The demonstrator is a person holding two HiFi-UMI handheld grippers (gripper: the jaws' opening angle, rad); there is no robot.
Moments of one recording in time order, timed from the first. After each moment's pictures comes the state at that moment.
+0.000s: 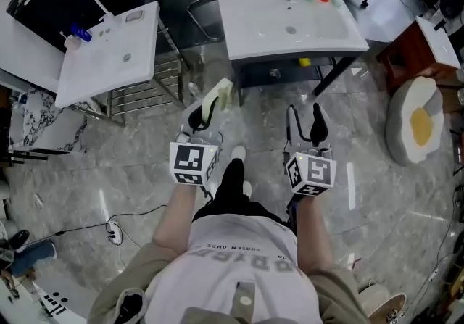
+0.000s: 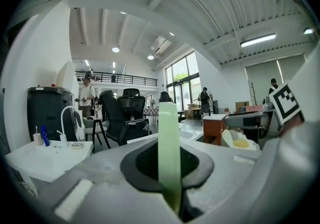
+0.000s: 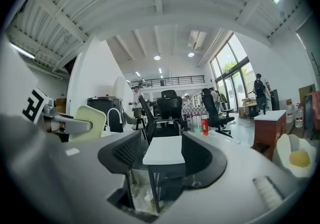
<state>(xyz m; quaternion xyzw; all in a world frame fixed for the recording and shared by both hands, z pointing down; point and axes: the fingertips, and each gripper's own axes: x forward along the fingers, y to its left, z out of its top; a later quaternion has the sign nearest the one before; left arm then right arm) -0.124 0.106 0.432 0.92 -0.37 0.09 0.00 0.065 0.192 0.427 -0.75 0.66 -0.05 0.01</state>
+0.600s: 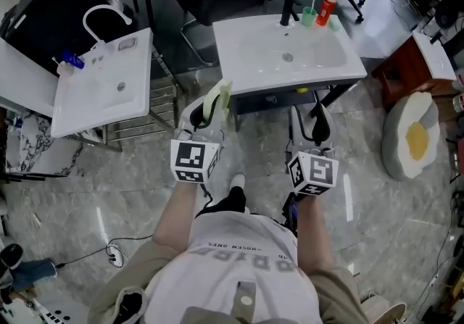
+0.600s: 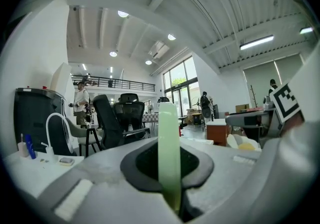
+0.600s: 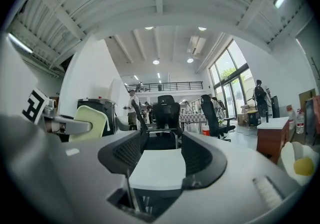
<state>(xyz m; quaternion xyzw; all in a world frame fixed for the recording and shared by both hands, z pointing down) -0.076 -0.015 0.404 0.93 -0.35 0.06 -0.01 0.111 0.081 0.394 -0.76 0.64 -0.02 0.02</state>
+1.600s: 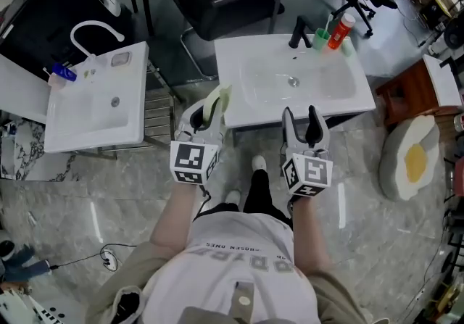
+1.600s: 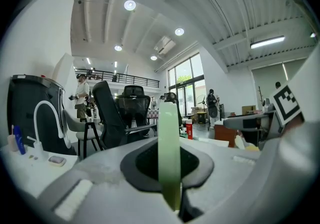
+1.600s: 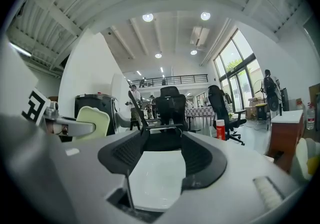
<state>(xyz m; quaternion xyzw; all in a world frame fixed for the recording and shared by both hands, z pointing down) -0.039 -0.148 0.428 0.93 -0.37 0.07 0.02 0.140 -0.066 0.417 -0.74 0.67 -0.05 0.01</state>
